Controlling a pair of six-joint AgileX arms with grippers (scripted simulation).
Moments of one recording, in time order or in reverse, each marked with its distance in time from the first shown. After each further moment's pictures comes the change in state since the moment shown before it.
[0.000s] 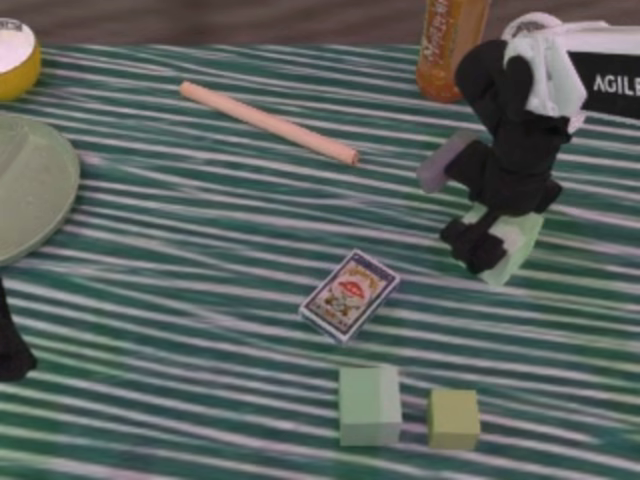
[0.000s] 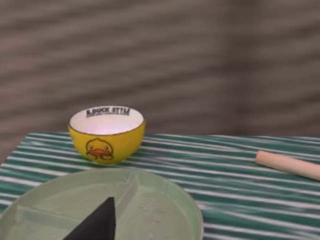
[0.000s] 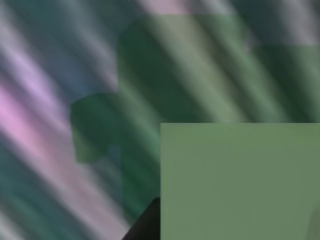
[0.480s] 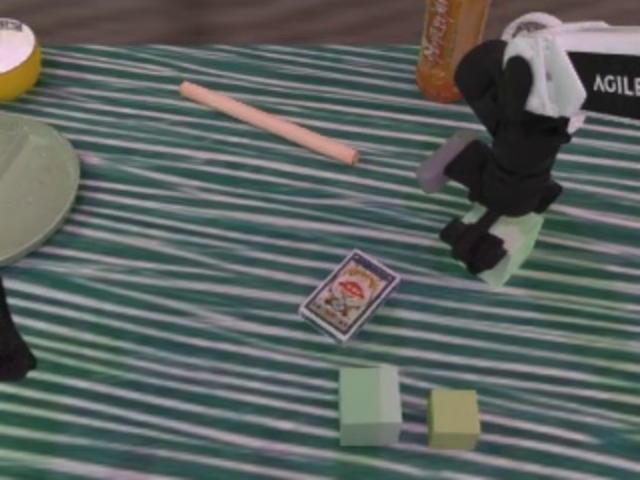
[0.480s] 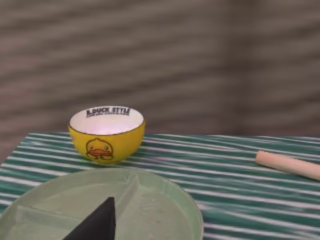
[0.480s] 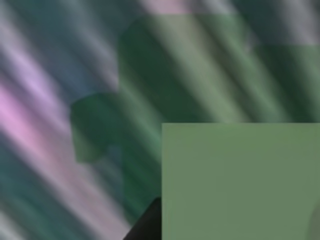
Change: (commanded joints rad) left arm 0.000 0.000 0.000 0.000 0.000 0.000; right arm 0.000 0.000 0.000 0.000 0.000 0.000
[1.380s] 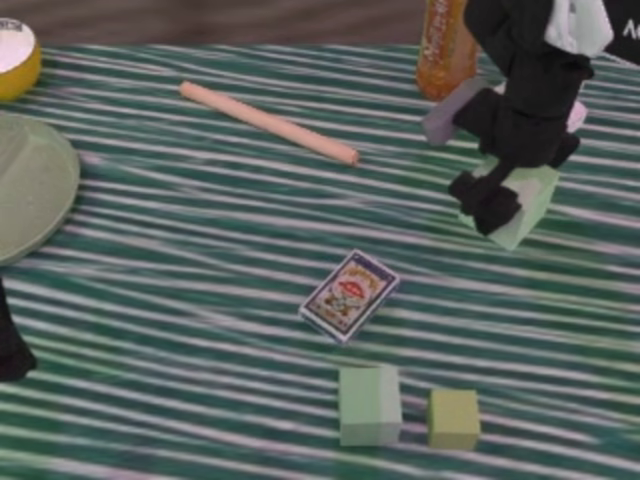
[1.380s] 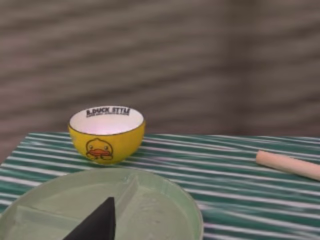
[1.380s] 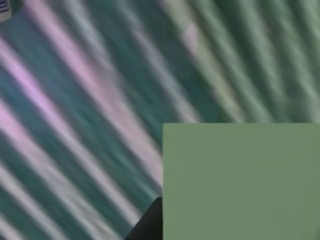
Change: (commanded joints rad) left arm 0.000 0.000 0.000 0.000 0.000 0.000; right arm 0.006 -0.086 0.160 -0.239 -0.004 0.001
